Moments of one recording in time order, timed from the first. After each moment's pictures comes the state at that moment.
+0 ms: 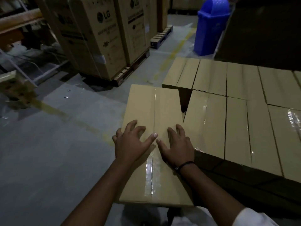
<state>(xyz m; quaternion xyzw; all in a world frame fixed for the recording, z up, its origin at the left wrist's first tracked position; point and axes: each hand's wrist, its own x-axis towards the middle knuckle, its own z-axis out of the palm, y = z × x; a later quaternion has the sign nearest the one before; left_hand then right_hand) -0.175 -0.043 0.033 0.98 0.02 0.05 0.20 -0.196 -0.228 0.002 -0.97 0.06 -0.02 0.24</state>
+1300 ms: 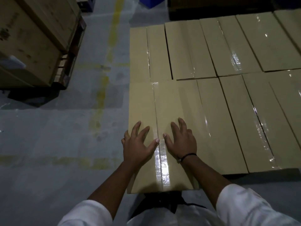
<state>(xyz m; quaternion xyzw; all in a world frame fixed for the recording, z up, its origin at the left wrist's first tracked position) 0.170 -0.095 -0.119 0.95 -0.18 -0.14 0.19 0.091 -0.278 -0.142 -0.95 0.26 0.02 0.19</state>
